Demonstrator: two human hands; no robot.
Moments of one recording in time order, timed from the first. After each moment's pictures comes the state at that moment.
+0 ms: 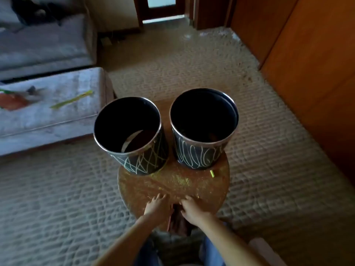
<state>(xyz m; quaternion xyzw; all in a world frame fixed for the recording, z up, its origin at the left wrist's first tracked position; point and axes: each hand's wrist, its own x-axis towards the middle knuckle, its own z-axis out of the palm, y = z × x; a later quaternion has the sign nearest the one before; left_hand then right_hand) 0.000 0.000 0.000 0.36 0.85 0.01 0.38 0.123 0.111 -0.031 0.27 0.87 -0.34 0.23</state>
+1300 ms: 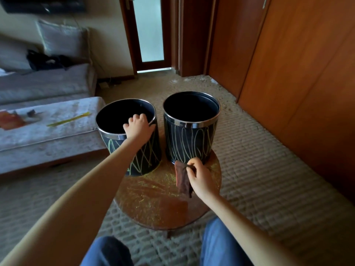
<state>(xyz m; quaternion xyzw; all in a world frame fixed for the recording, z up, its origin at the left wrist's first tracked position) -0.107 0.085 0.143 0.35 0.92 0.15 -0.02 0.150 0.115 0.050 0.32 0.84 -0.33 -0.29</state>
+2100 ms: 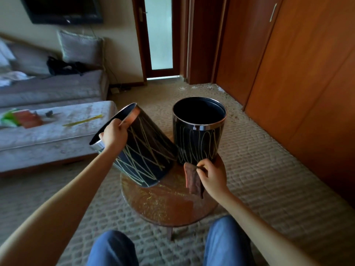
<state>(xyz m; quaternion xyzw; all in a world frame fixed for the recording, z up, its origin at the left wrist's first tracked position) -0.138 -0.019 0.154 0.22 0.89 0.39 -0.07 0.173 0.112 0.069 0.31 0.86 -0.30 -0.28</state>
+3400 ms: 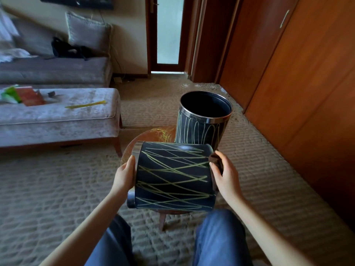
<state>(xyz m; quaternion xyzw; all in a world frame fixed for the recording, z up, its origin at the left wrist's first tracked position) -0.020 -0.109 0.055 0.05 0.71 0.64 0.28 0.209 0.108 0.066 0.30 0.84 -0.26 -0.38</state>
